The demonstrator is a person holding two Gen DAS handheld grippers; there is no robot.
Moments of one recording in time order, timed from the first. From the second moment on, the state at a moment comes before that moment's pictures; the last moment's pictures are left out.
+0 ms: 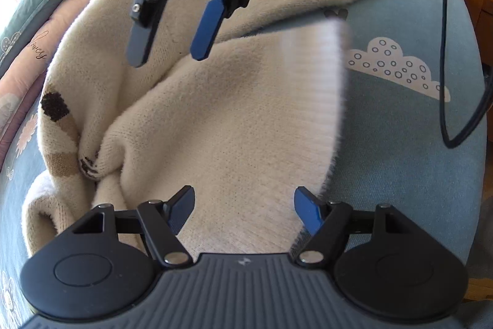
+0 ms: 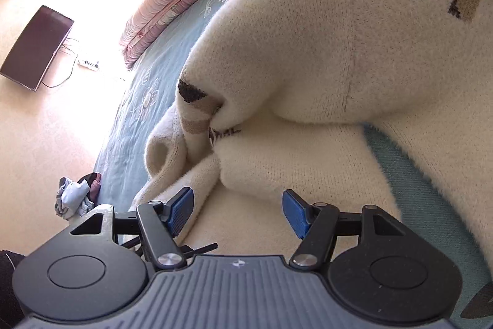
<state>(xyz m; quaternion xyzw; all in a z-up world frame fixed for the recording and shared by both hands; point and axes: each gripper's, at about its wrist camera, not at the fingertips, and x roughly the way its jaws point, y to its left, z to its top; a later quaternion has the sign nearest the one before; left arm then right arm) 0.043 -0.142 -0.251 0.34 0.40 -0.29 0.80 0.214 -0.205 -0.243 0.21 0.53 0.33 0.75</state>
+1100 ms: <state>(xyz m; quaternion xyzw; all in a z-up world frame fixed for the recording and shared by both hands) 0.062 0.010 -0.214 0.03 0.49 0.00 0.87 0.125 -0.141 -0.252 0.02 0.59 0.38 0.71</state>
